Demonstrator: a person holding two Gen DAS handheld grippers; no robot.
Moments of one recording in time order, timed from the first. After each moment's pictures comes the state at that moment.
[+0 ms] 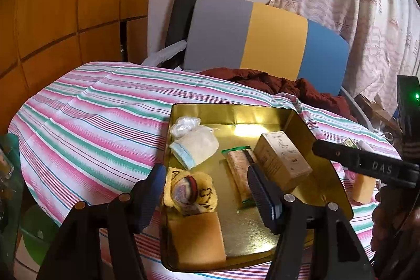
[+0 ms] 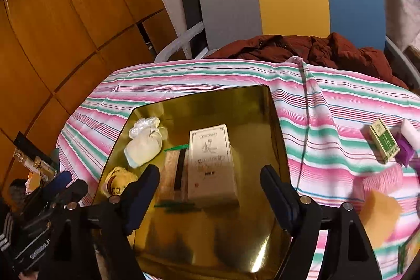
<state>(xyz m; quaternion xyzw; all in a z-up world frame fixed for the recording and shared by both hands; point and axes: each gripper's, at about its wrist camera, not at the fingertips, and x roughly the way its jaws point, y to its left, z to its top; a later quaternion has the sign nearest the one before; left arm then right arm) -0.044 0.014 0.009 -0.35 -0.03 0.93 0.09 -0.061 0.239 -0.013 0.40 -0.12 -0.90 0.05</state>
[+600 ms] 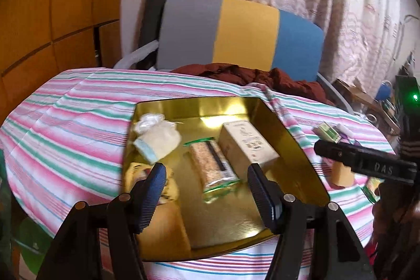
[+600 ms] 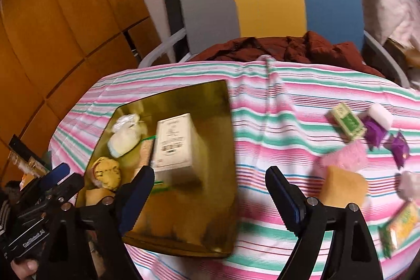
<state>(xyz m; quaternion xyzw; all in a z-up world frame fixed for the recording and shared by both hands) -0.026 0.054 0.012 -0.35 -0.01 0.92 0.16 -0.015 0.287 -0.011 0.39 -0.13 -0.91 0.00</state>
